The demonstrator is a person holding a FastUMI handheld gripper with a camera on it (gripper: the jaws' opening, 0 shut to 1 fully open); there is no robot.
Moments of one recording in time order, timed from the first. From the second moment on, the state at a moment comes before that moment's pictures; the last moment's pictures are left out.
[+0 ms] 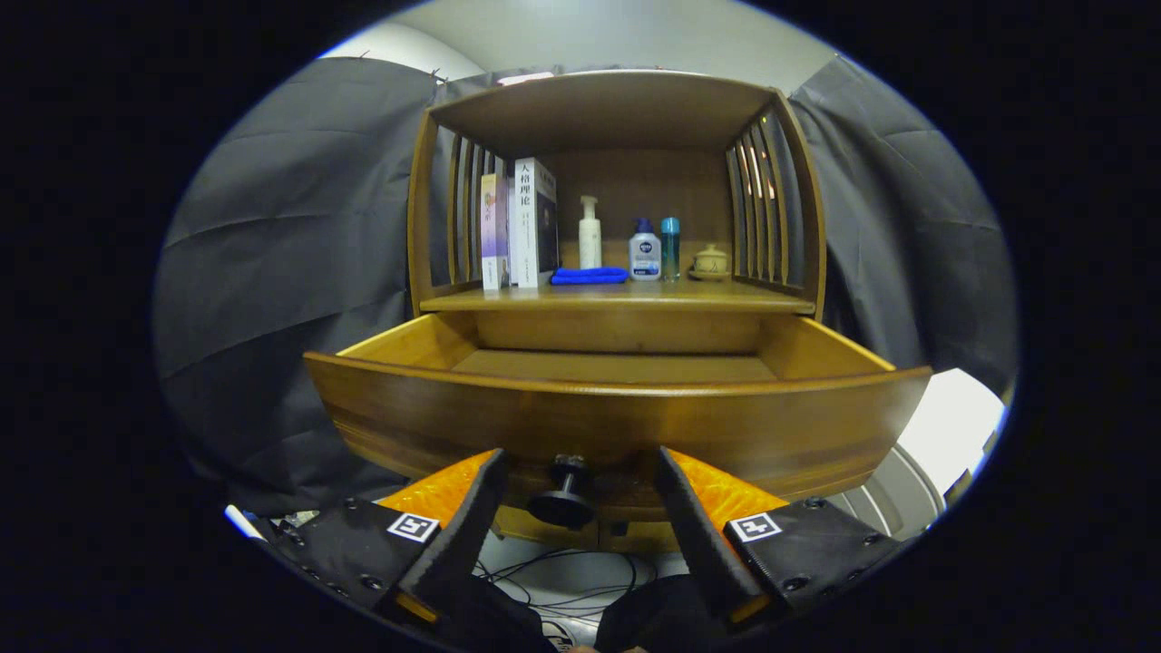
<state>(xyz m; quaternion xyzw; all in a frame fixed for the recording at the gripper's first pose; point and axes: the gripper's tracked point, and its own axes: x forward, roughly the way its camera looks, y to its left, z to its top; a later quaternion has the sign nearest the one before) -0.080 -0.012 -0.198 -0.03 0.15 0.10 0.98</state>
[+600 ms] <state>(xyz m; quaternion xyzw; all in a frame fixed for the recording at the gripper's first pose) -0.031 -0.025 -0.068 -0.06 0.13 0.12 0.98</state>
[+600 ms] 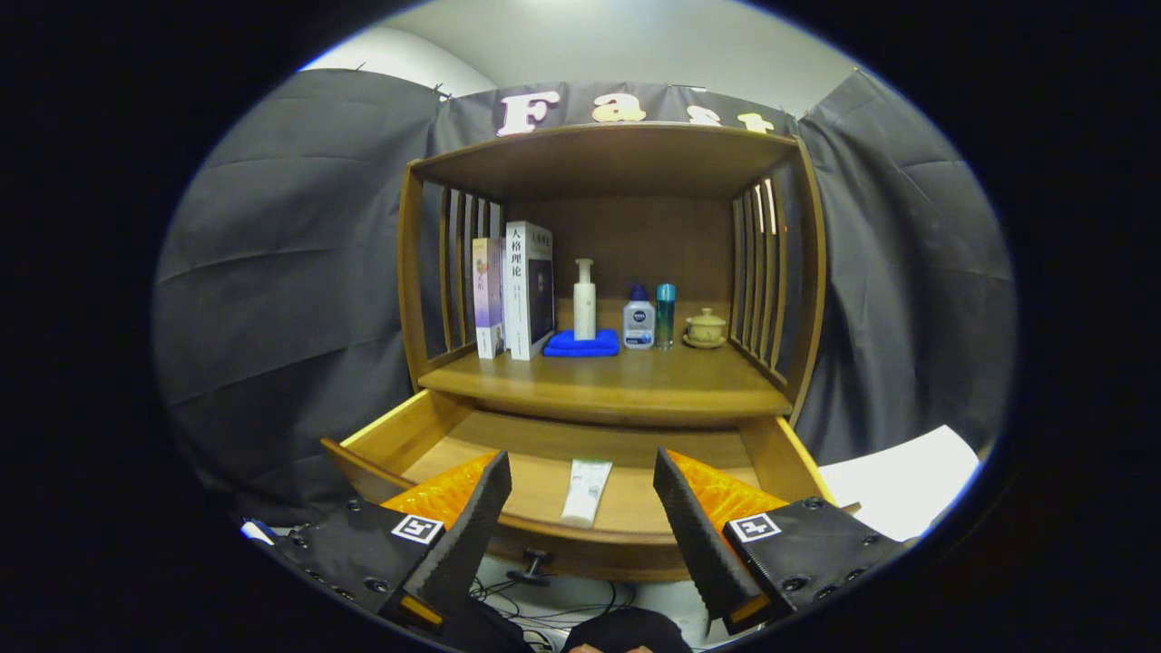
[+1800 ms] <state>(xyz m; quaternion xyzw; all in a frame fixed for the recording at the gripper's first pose) 0.078 0.016 -0.219 -0.15 0.48 0.17 0.85</state>
